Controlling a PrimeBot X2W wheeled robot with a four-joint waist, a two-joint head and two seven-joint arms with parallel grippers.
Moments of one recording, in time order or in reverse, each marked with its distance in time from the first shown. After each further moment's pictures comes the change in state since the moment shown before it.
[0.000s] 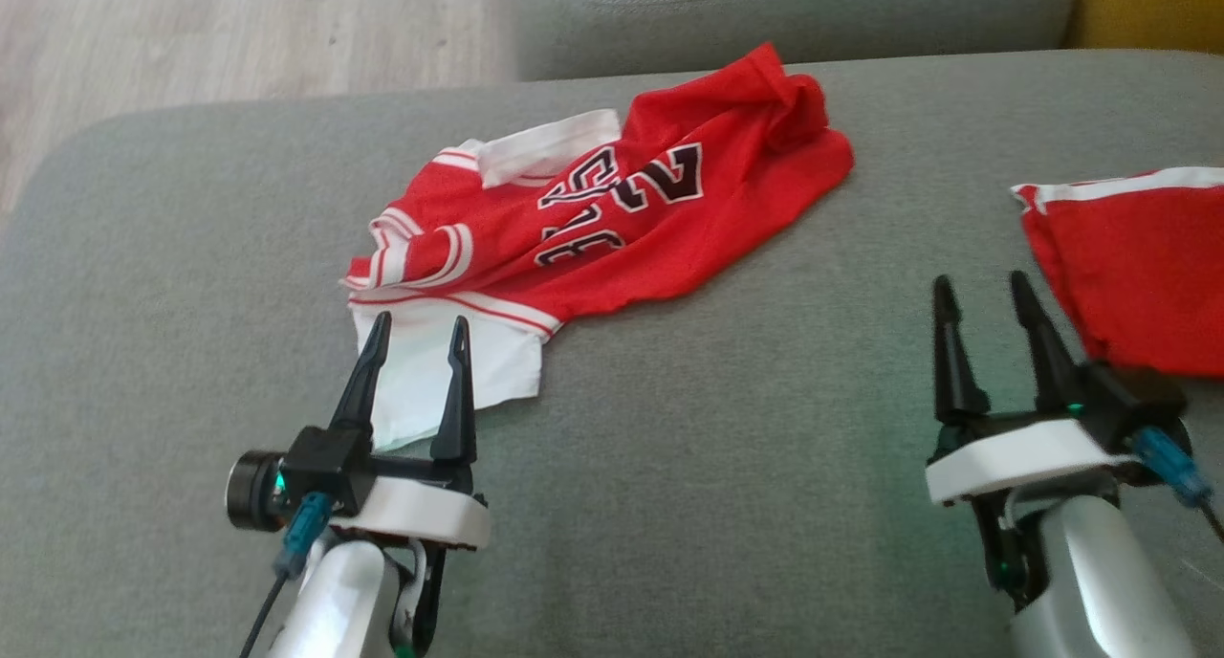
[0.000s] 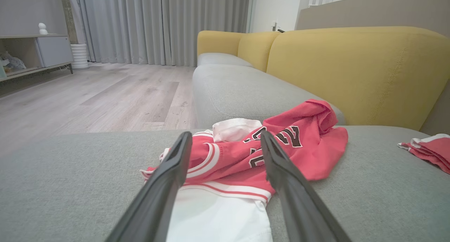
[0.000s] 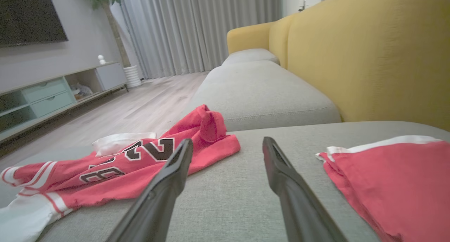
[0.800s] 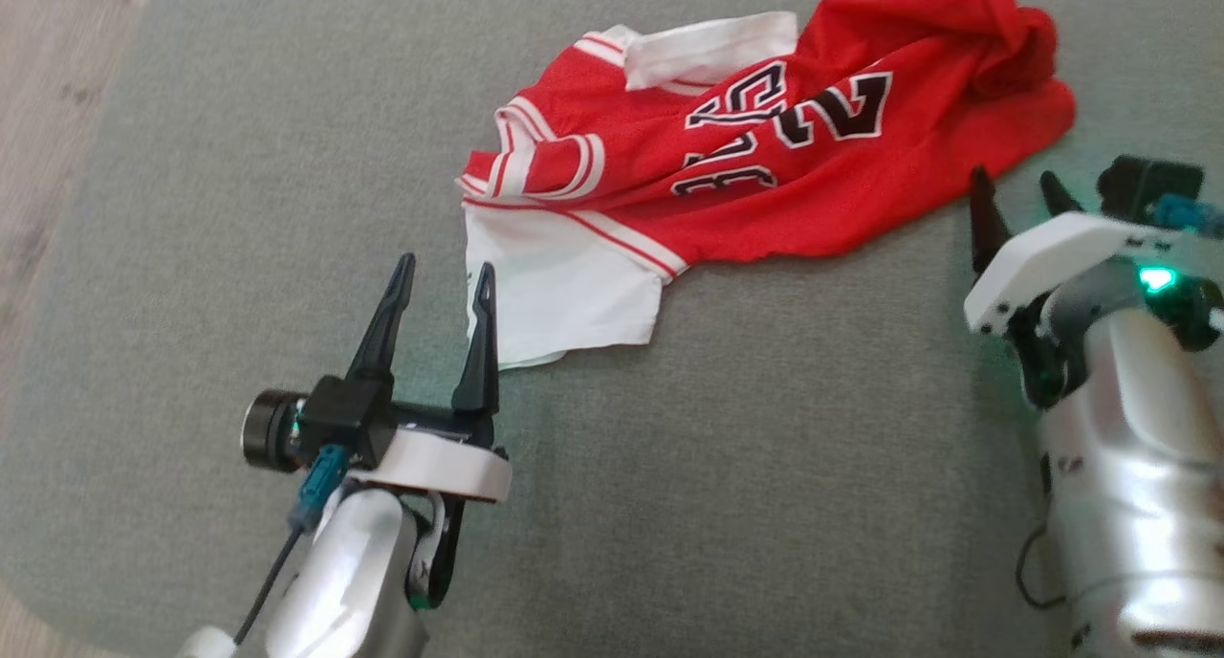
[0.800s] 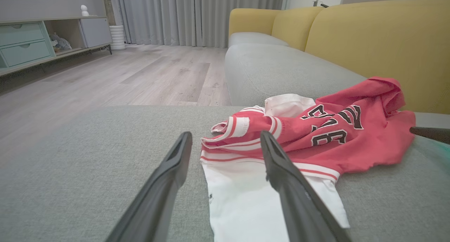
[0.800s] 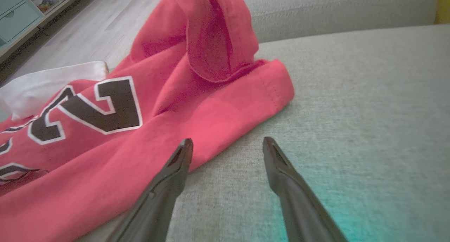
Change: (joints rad) left arm -0.082 -0.006 -0.047 -0.005 -0.004 0.000 0.000; right arm -0.438 -0.001 -0.187 0.428 -0.121 0.000 0.333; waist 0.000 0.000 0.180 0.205
